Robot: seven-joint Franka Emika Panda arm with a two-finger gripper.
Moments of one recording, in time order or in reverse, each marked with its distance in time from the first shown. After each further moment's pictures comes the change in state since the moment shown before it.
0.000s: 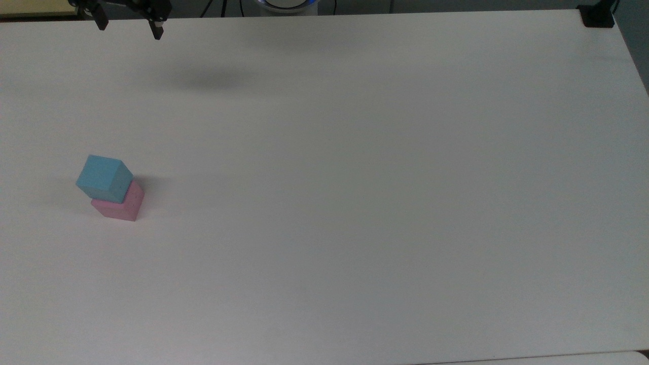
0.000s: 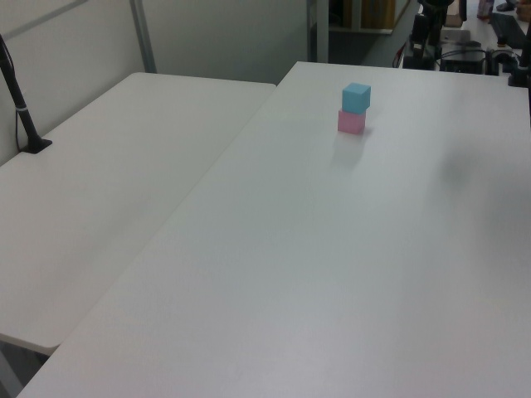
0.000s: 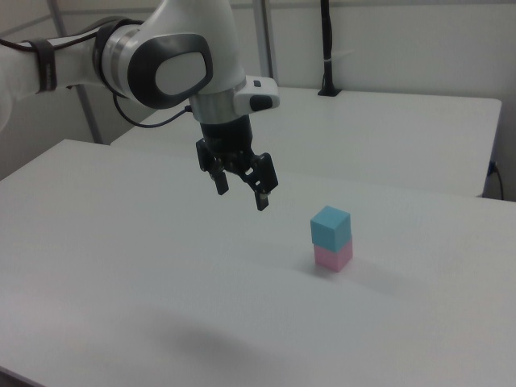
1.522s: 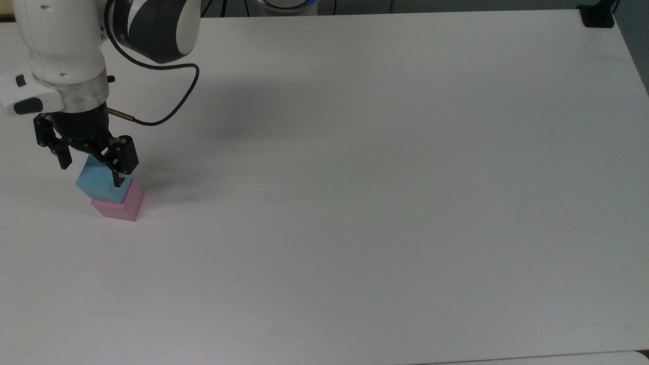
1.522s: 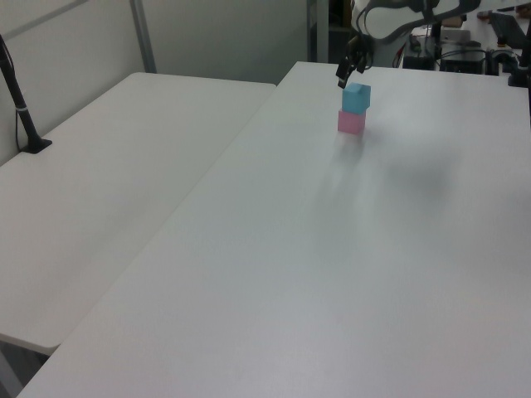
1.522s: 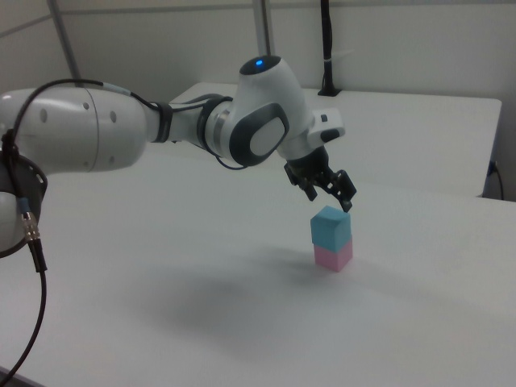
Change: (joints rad) arm -0.040 0.543 0.004 0.310 0.075 0.493 0.065
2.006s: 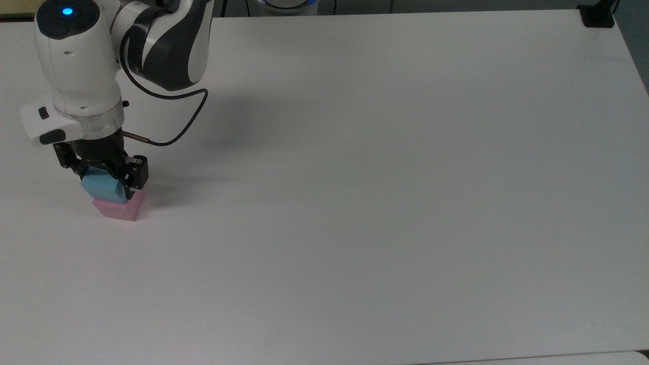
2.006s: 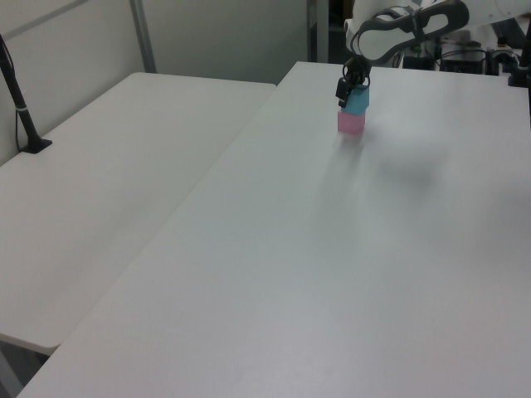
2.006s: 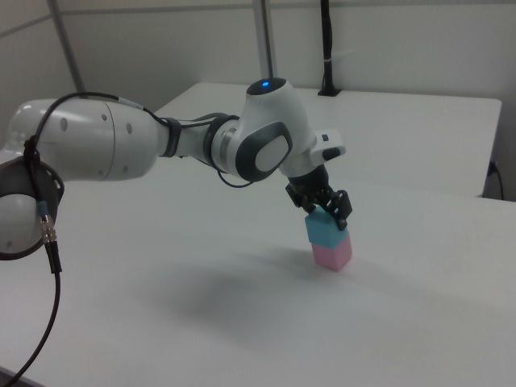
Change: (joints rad) arm 0.002 0.064 0.007 0.004 -0.010 0.004 -0.029
